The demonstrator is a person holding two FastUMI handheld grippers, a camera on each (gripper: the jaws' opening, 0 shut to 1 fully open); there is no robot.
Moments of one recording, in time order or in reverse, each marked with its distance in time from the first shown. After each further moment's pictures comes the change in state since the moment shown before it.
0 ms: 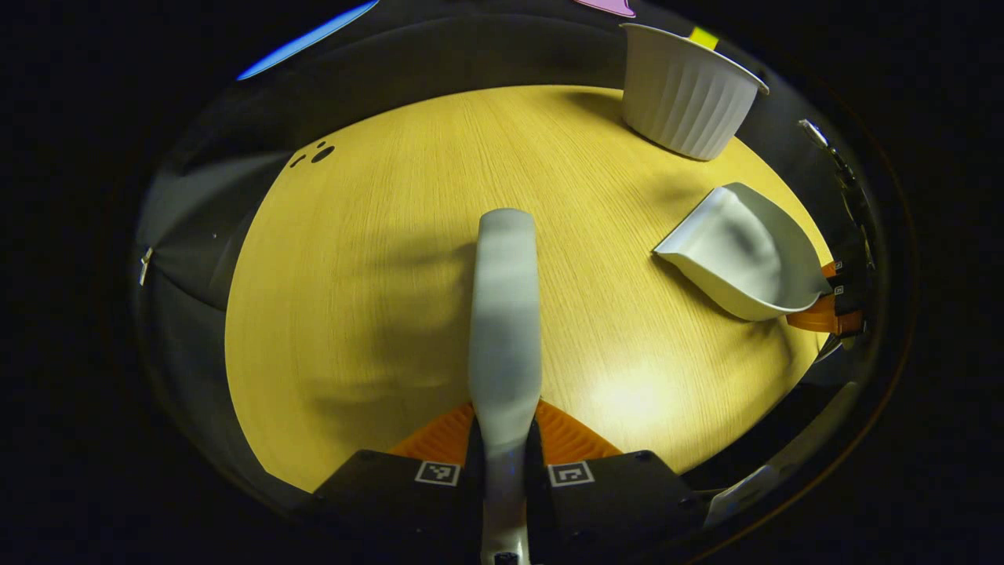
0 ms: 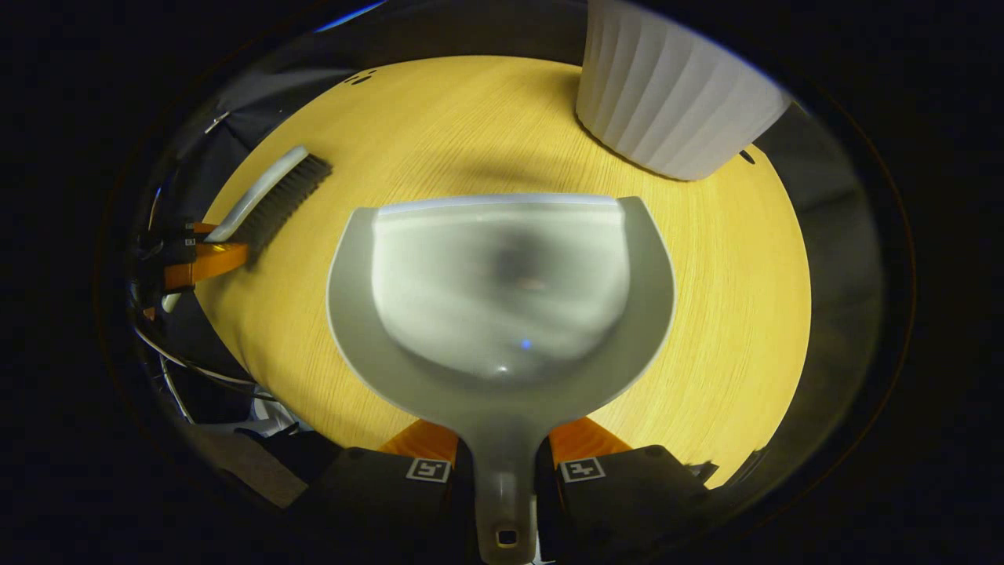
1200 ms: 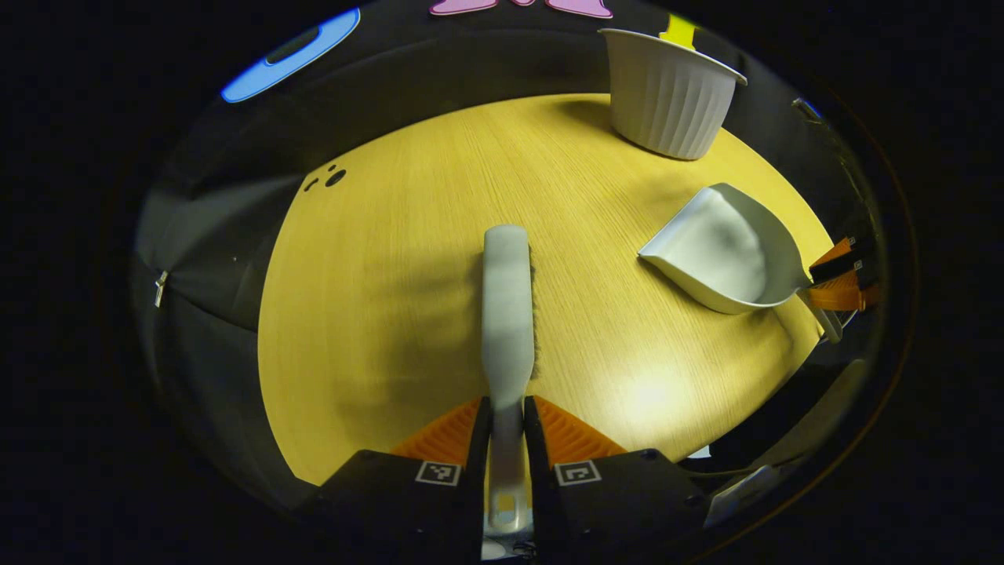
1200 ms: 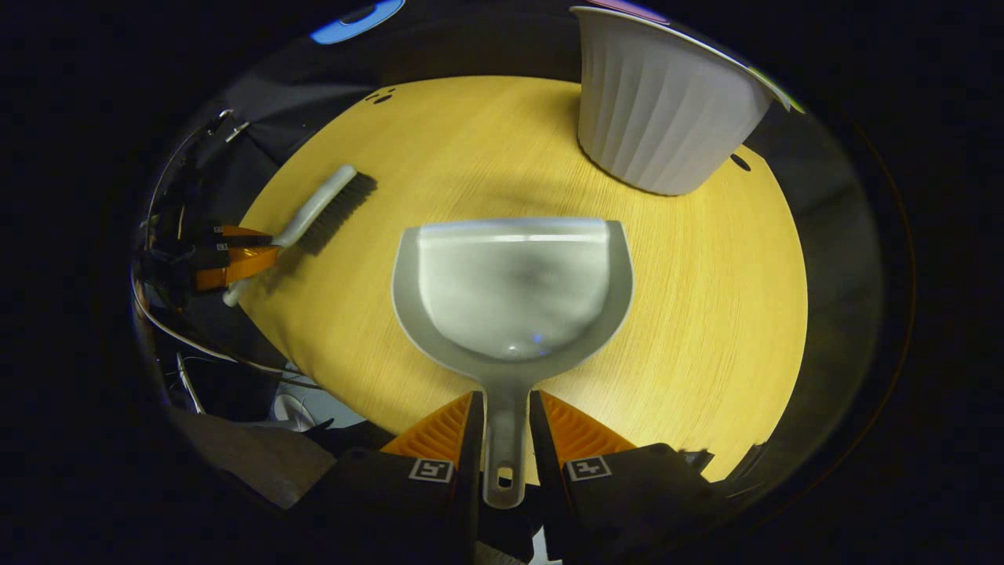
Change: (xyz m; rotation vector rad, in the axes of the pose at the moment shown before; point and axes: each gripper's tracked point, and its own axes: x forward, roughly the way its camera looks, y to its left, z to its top) left arm -0.048 0.001 0.003 0.054 -0.055 0.074; right arm -0.066 0.009 0.006 0.006 -0.097 0.097
